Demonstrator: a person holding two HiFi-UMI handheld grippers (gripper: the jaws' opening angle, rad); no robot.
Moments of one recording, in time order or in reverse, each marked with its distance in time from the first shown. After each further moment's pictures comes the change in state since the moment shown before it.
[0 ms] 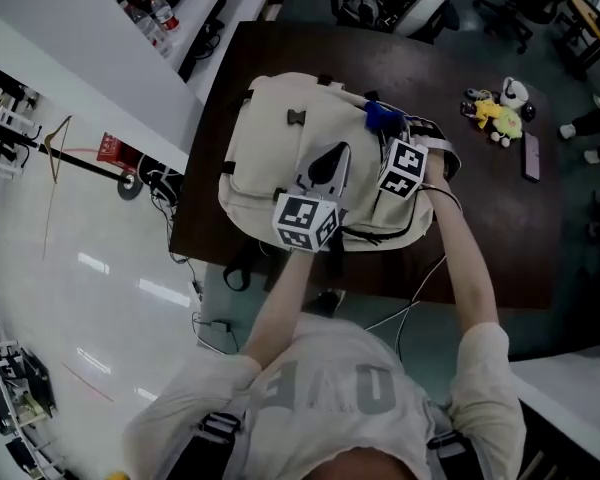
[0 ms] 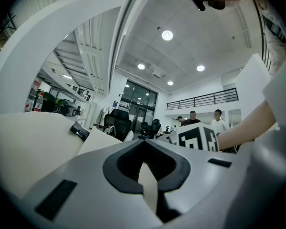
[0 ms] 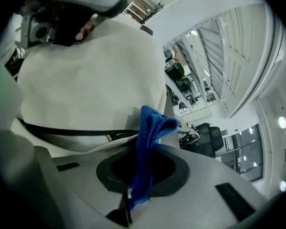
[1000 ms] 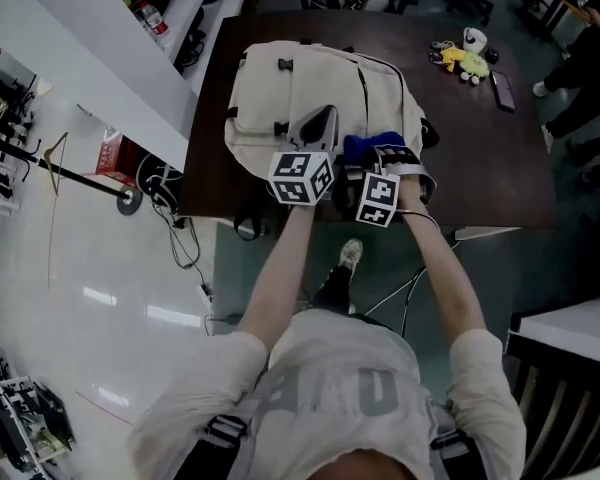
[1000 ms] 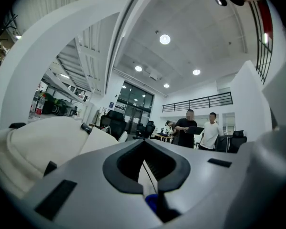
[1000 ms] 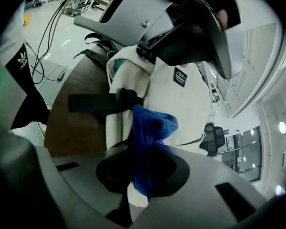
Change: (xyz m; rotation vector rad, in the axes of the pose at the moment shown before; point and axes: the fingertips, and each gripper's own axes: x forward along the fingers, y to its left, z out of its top) left arm -0.080 -0.047 0.007 -0.019 -0.014 -0.052; right arm -0.128 0.196 0.036 -0.043 0.061 0.033
